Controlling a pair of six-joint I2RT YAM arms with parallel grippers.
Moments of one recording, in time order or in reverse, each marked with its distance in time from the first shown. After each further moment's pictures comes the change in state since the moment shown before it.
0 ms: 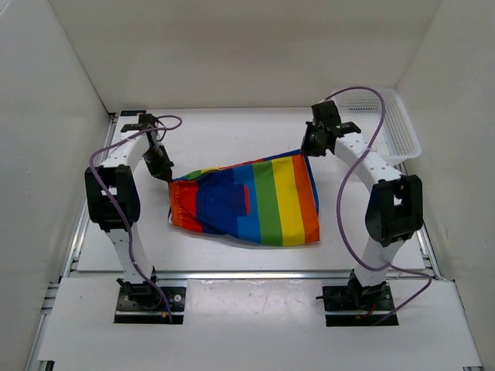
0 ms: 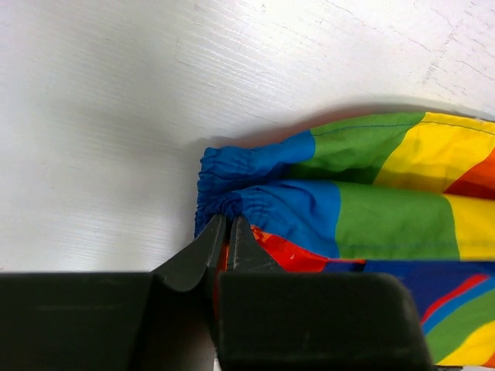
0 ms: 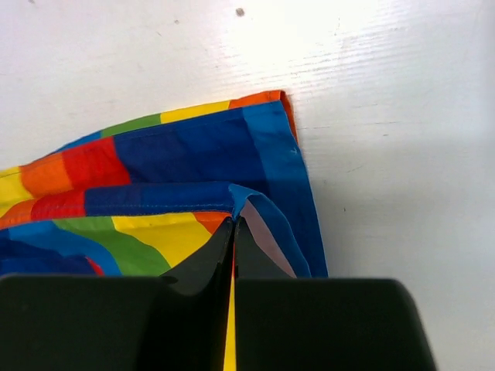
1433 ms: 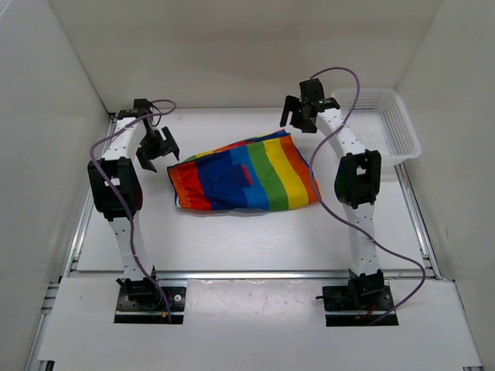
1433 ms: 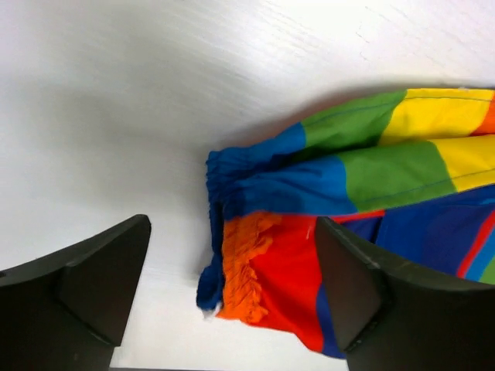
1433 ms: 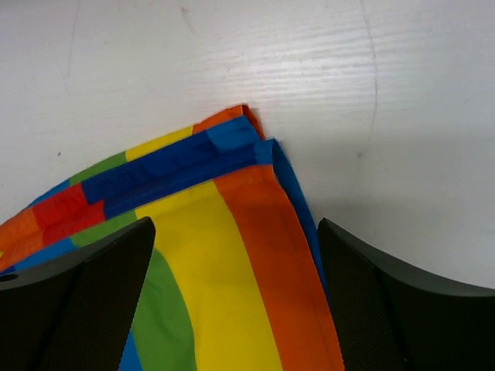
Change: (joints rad) left arm 0.028 0.168 0.293 -0.074 -0.005 -0.013; right arm -0.029 0.624 0.814 -0.129 -0.029 -0.070
